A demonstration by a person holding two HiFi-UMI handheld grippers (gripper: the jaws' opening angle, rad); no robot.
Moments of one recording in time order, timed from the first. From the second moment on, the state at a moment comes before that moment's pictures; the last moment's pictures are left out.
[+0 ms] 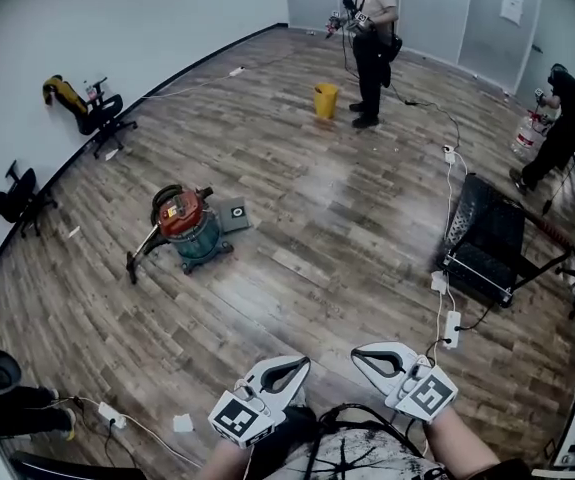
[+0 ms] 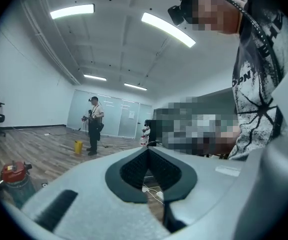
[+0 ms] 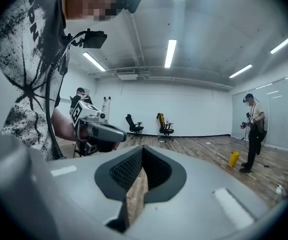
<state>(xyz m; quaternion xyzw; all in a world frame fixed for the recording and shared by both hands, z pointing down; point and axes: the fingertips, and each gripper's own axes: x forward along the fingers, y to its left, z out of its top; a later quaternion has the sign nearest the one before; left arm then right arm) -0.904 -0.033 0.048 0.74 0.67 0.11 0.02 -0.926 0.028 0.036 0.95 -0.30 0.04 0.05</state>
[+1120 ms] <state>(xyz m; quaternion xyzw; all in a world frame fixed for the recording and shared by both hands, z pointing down) -0.664 -0.024 0.032 0.74 0.67 0.07 0.04 -0.689 0.034 0.031 0.96 -0.27 0.02 0.07</state>
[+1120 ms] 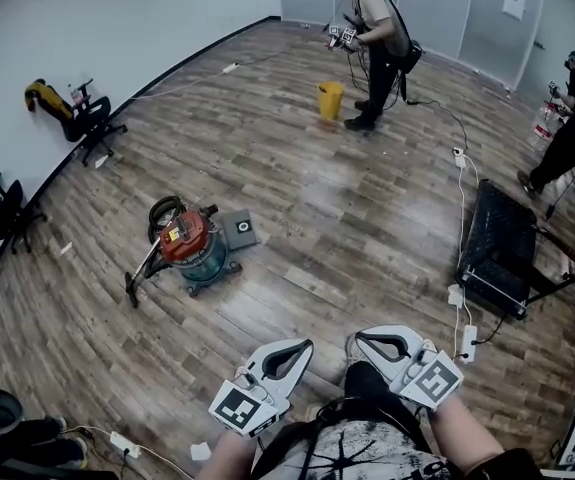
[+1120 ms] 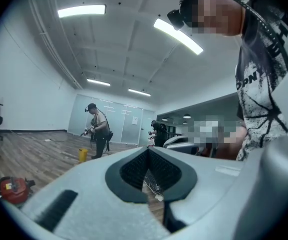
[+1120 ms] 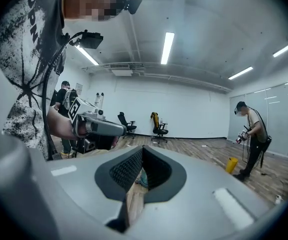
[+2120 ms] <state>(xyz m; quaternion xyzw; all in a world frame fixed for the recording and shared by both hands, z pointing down) -0.478 0.240 0.028 0.77 0.63 0.07 0.04 -0.490 0.294 0.036 0.94 -0.33 0.01 0.06</state>
